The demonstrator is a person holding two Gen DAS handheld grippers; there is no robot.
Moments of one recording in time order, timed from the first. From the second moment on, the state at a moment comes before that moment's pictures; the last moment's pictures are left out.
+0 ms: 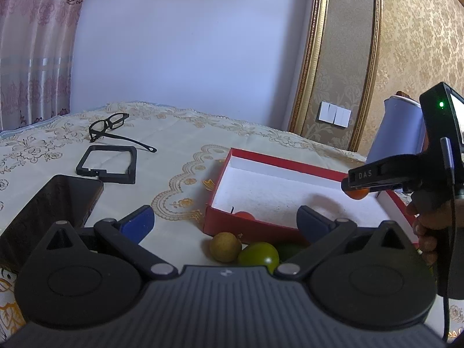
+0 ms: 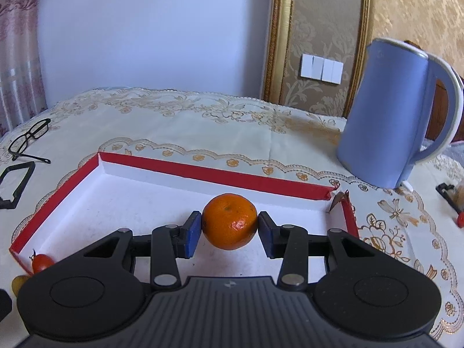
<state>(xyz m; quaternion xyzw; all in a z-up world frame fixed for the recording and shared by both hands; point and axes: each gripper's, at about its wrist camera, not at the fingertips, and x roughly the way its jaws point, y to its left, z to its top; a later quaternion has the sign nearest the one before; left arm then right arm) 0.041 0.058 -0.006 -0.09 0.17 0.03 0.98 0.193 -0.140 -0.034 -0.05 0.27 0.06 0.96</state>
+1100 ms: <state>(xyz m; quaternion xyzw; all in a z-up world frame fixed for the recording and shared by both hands) 0.044 0.046 -0.008 -0.05 0.20 0.05 0.98 0.017 -0.257 -0.073 0.00 0.20 0.07 0.98</state>
